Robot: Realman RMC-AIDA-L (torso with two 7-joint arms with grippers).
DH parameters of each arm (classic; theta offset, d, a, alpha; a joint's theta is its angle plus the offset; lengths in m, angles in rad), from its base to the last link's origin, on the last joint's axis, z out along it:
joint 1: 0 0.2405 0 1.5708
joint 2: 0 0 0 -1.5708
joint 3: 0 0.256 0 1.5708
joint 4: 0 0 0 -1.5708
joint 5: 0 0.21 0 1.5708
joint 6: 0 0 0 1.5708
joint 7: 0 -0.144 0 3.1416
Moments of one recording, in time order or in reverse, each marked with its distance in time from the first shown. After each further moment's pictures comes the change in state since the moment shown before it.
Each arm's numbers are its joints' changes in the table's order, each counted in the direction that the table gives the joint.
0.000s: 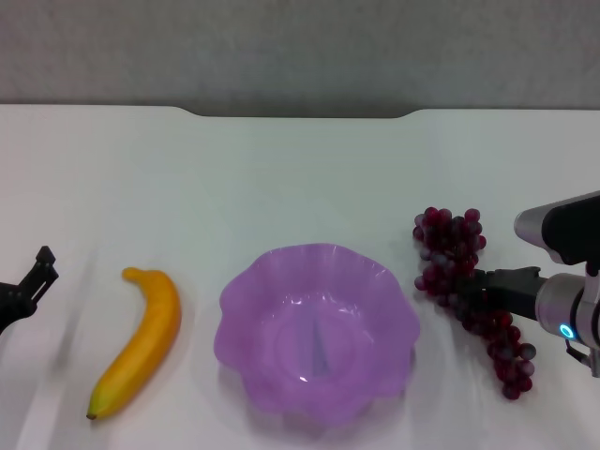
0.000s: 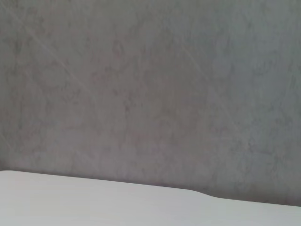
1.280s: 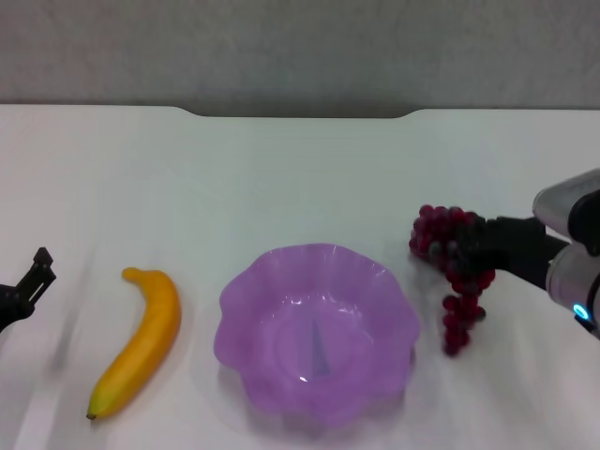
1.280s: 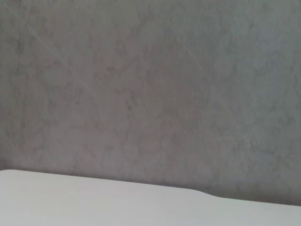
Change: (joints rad) left arm 0.004 0.000 -0.003 0.000 -0.001 0.000 0.000; right arm -0.166 0.002 -0.017 -0.292 -0.003 0.081 0.143
